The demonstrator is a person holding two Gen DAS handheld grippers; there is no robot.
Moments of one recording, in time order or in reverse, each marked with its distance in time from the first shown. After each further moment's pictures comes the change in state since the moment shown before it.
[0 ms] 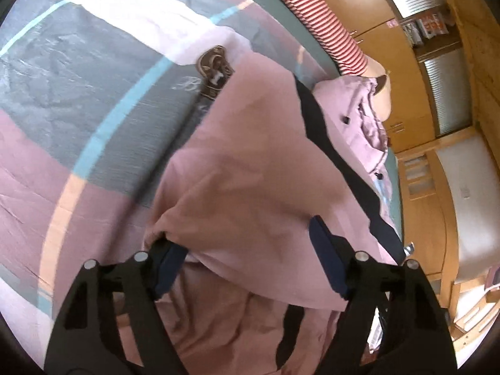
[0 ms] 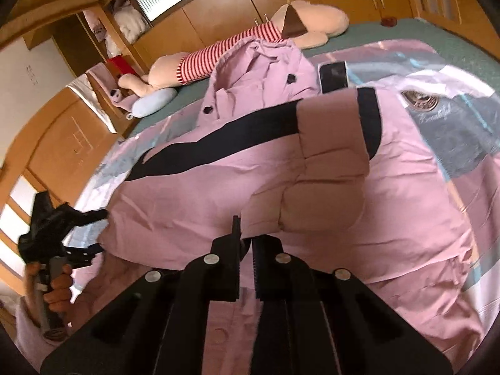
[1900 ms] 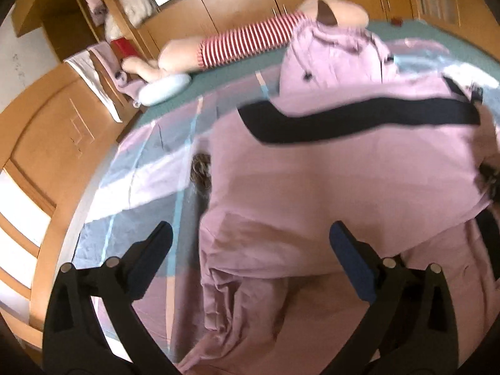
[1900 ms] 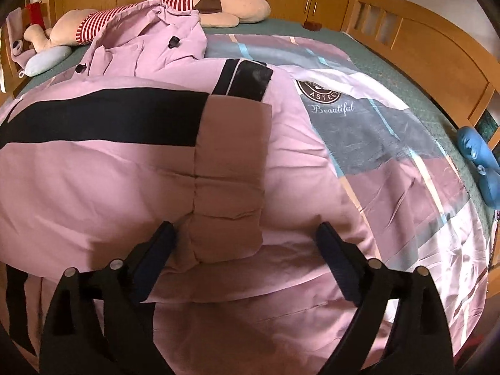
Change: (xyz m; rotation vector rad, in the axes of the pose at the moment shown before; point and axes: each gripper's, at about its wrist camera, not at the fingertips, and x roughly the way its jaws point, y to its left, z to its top) left arm 0.025 -0.131 -0.098 0.899 -0.254 0.669; right arm 0.025 -0.045 -0.002 -0.087 0.034 -0.633
